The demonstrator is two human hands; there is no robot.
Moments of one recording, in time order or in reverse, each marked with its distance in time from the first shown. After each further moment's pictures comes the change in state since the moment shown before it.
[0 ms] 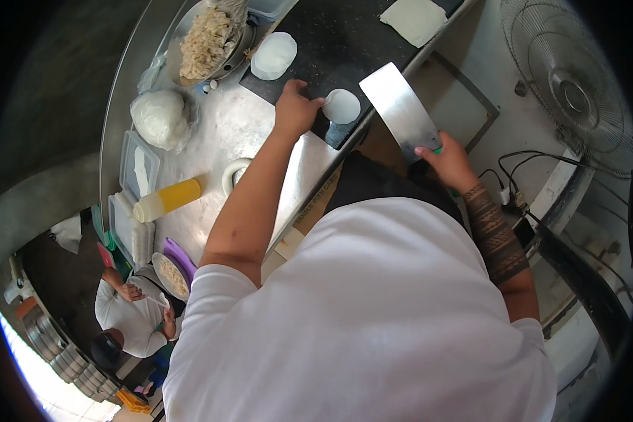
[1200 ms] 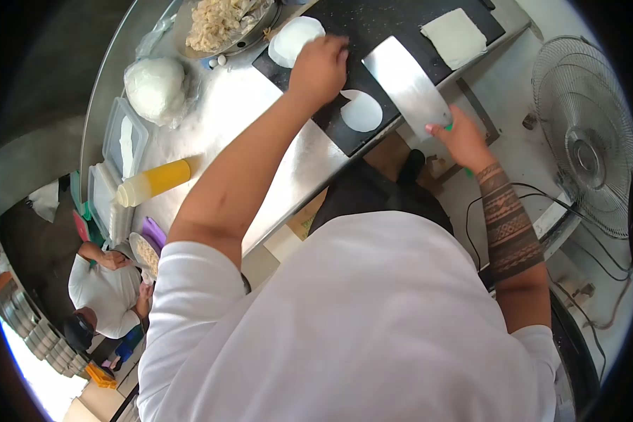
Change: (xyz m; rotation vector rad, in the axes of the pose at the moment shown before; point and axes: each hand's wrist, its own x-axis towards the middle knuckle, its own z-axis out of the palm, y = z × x) left_hand 0.062 0.024 -0.013 0.140 0.223 0.603; right_hand 0.083 -0.068 -0.033 -0.302 -0.058 -0.103
